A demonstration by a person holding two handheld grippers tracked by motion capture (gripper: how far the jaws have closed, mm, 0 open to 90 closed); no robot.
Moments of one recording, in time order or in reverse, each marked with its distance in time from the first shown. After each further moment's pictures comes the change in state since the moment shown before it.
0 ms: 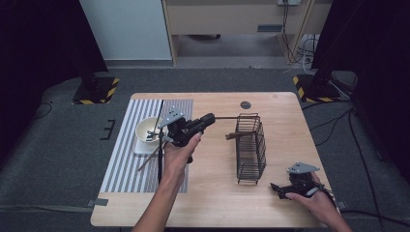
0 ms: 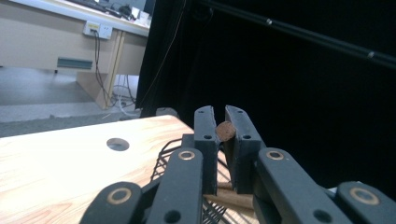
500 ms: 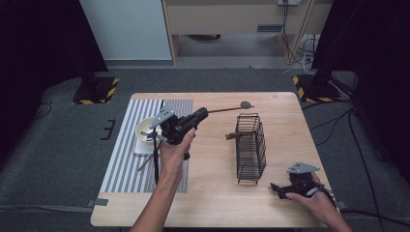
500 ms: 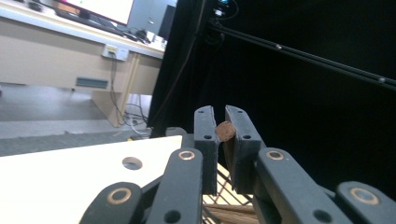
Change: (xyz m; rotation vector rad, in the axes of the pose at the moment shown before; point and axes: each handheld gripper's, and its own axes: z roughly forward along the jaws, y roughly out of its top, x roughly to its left) left arm 0.008 0.009 -0.014 -0.086 0.062 0.008; right arm 0.000 0.000 0.000 0.000 0.001 0.002
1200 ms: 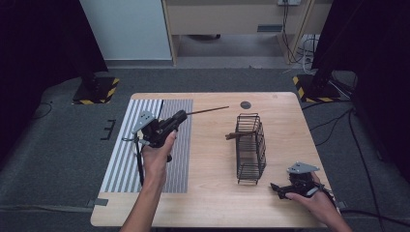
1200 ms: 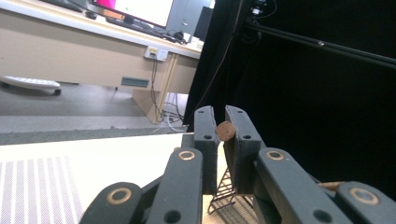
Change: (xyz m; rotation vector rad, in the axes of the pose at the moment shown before) left arm 0.033 -0.006 -0.038 0.003 0.145 0.021; right arm 0.000 0.000 0.000 0.000 -0.001 0.000
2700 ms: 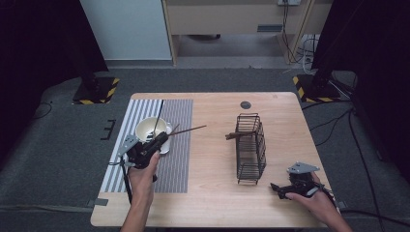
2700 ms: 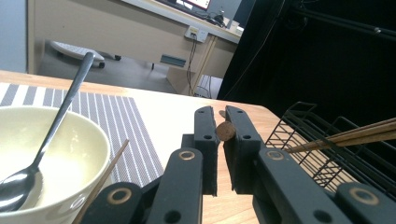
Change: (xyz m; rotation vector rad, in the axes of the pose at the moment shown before) left arm 0.042 -0.059 -0.052 0.048 0.147 -0.063; right arm 0.000 0.000 0.000 0.000 0.001 -0.001
